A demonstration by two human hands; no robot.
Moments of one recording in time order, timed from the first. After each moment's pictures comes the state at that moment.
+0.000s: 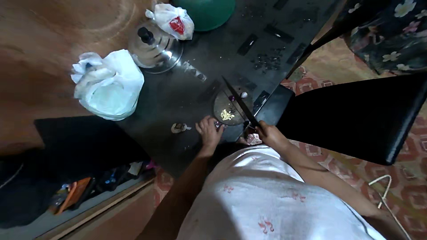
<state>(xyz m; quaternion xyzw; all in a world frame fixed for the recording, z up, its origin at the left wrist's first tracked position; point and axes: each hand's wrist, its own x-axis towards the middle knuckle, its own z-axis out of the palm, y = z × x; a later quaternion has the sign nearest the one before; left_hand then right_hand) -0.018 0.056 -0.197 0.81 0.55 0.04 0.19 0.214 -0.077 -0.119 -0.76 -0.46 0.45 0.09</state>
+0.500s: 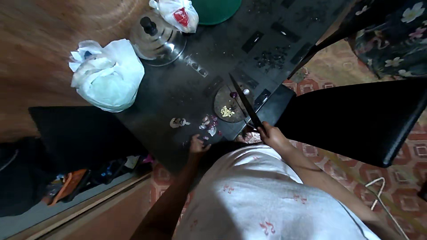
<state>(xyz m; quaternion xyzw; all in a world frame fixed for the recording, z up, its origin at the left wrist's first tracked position) -0.103 0.018 -0.170 0.65 0.63 -0.04 0.43 0.215 -0.094 -0.127 -0.77 -0.46 0.44 0.12</state>
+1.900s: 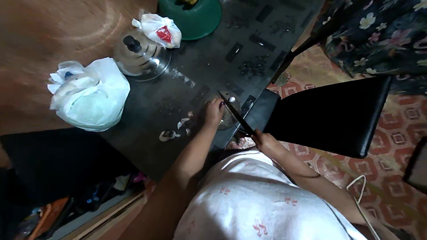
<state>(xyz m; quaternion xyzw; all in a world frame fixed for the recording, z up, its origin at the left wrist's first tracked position) 0.090 0.120 -0.175 0.85 0.41 0.09 0.31 0.221 -0.103 -0.104 -0.77 -0.43 0.47 0.03</state>
